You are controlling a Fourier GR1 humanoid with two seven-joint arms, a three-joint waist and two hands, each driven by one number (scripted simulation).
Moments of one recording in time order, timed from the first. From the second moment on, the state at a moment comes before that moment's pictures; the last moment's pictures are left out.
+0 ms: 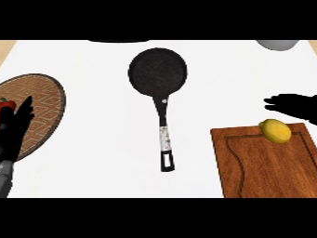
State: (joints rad) left arm -0.12 0.50 -0.06 -1.28 0.11 0.21 0.22; right arm -0.36 -0.85 0.25 -1.28 0.72 0.42 -0.67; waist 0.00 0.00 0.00
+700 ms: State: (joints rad) left arm -0.13 0.44 0.02 -1.24 0.03 0.16 0.19; right arm -0.38 -0.72 0.22 -1.19 0.88 0.40 -0.71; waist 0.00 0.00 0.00
